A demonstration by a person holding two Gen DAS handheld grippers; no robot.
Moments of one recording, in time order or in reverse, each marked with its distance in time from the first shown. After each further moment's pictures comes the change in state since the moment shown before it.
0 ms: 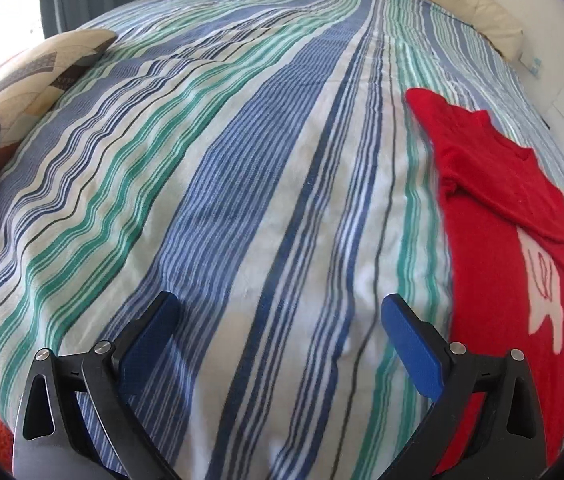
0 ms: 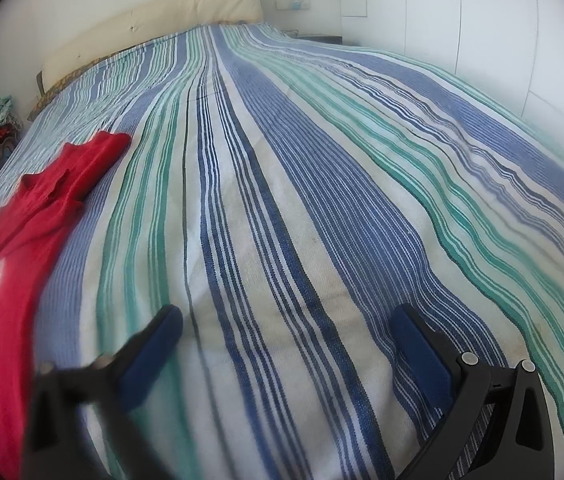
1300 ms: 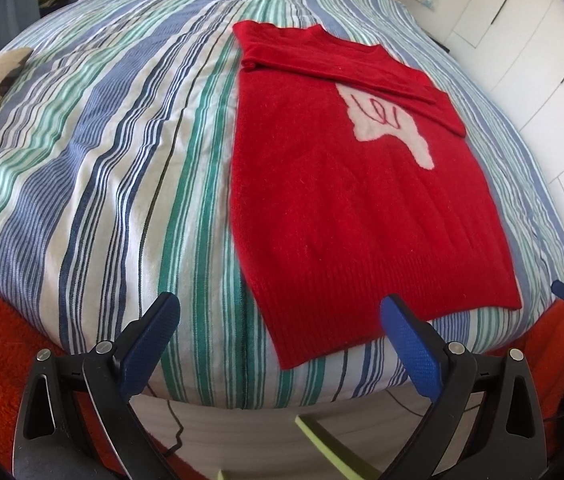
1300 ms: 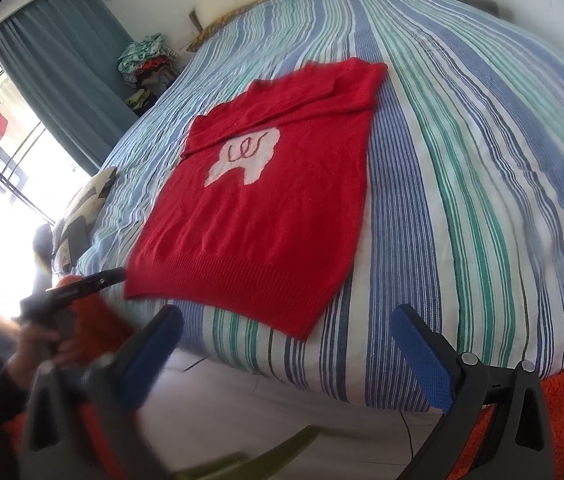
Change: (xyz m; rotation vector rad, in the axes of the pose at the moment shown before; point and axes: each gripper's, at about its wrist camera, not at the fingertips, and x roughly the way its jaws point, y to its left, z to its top) left arm -0.081 -0.065 -0.113 0.259 0.108 -0.205; right arm -0.153 0.102 -0.088 -0.214 0.258 0.557
